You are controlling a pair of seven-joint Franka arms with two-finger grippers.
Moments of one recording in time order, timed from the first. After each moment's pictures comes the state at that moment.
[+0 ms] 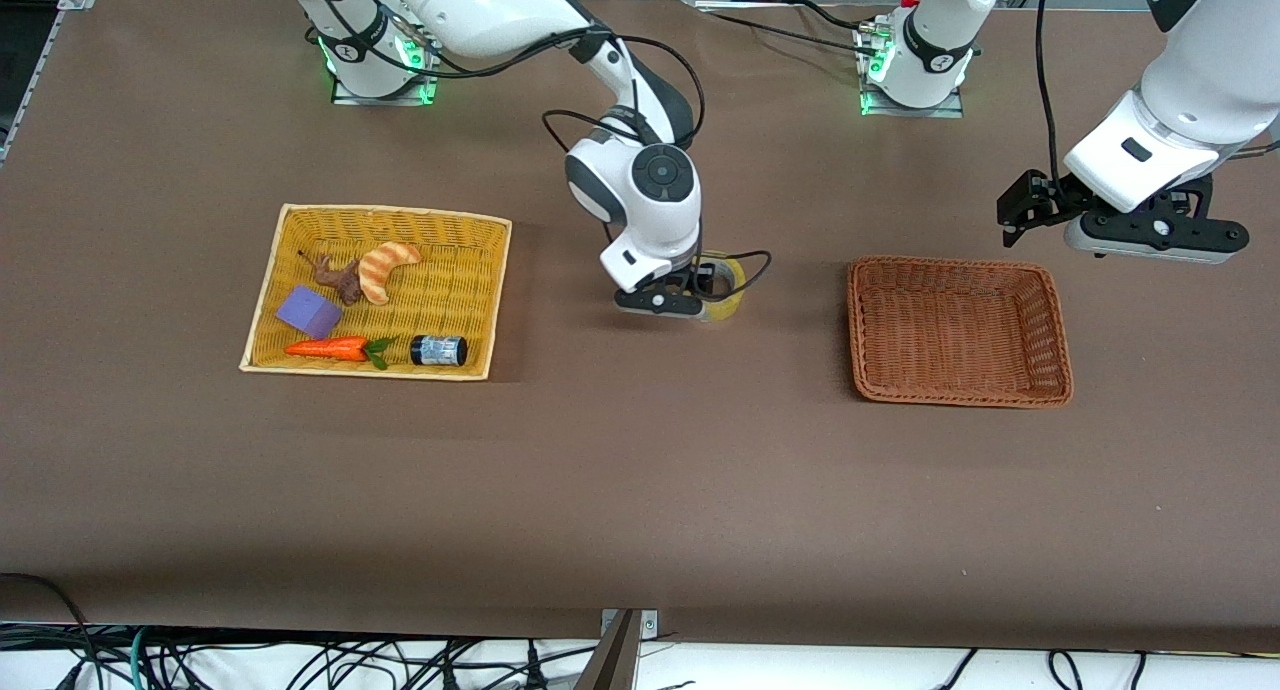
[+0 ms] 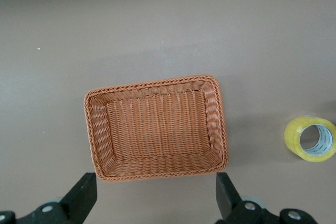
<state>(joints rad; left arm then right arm) 0.06 -0.02 -0.22 -1.71 0.07 1.73 -0.03 0.77 0.79 0.05 -1.29 -0.05 2.09 0.94</state>
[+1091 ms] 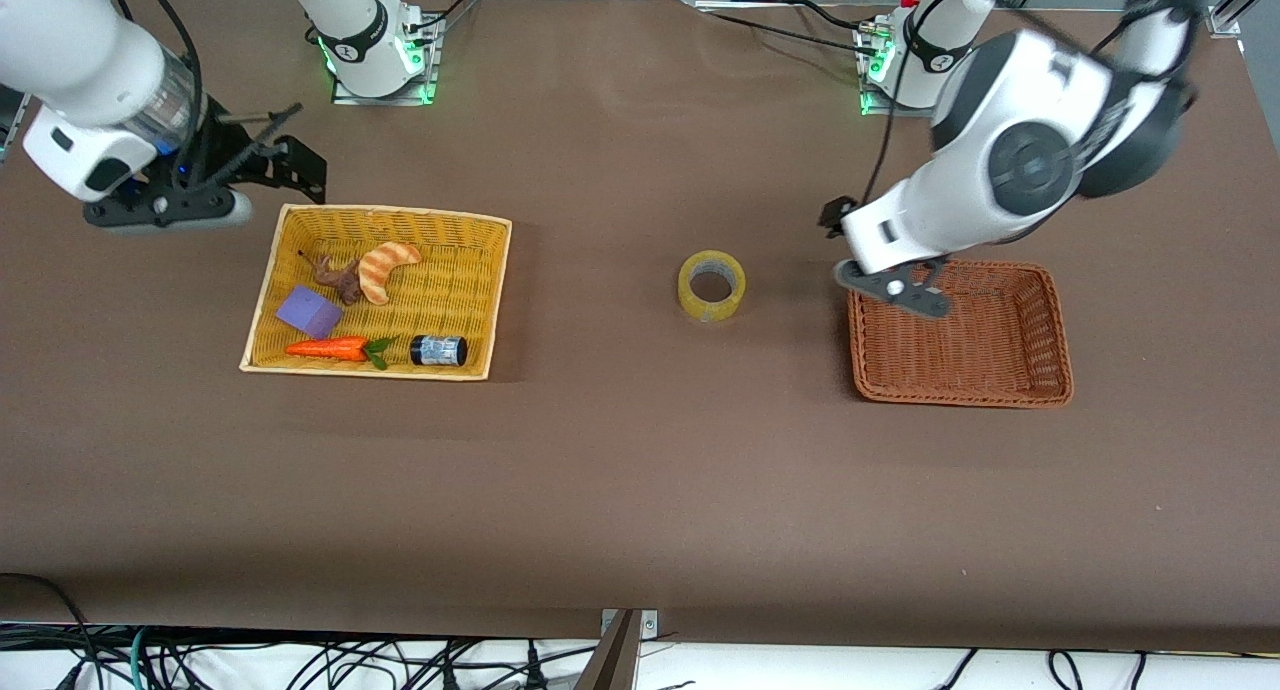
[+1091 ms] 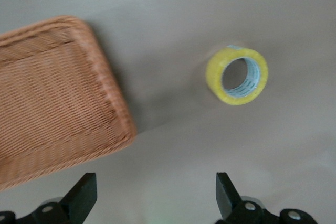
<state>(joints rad) -0.13 0.27 -0.29 -1.71 -0.09 1.70 -0.03 0.19 -0.02 0.05 -1.67 0.03 1.59 0.15</state>
